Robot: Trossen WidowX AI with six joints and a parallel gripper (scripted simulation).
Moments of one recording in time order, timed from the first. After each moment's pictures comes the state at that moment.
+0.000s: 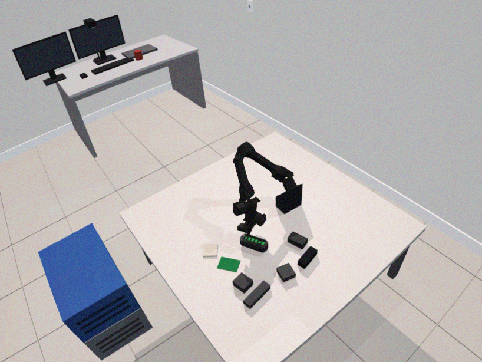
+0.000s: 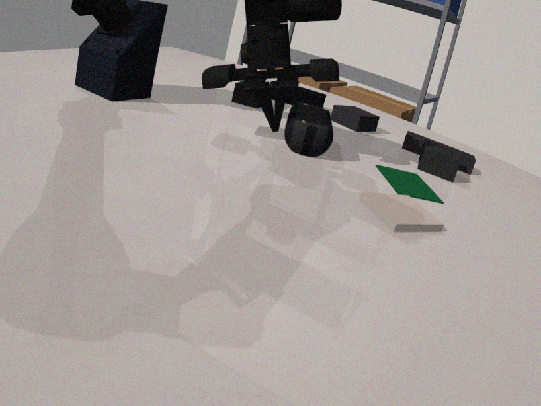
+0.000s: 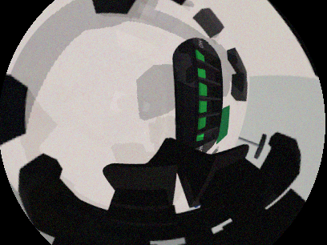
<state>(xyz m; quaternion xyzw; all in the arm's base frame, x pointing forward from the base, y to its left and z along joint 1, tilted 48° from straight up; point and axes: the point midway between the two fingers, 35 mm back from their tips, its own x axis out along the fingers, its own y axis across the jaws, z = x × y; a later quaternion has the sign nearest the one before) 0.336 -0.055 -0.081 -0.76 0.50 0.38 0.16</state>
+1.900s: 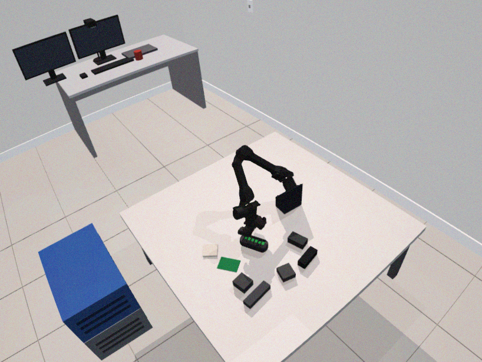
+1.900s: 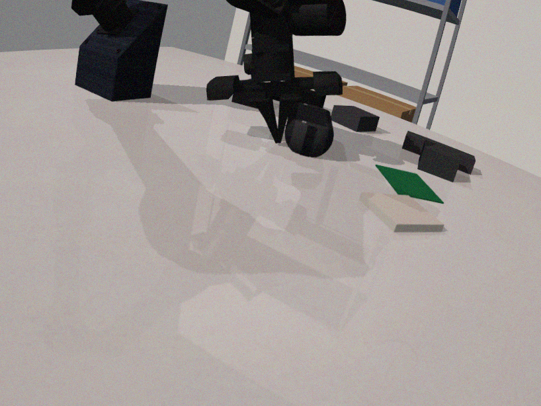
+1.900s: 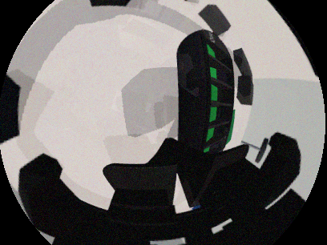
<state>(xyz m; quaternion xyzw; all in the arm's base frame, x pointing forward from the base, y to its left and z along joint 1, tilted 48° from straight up) 0.340 -0.063 -0.099 -0.76 0.50 0.39 0.15</state>
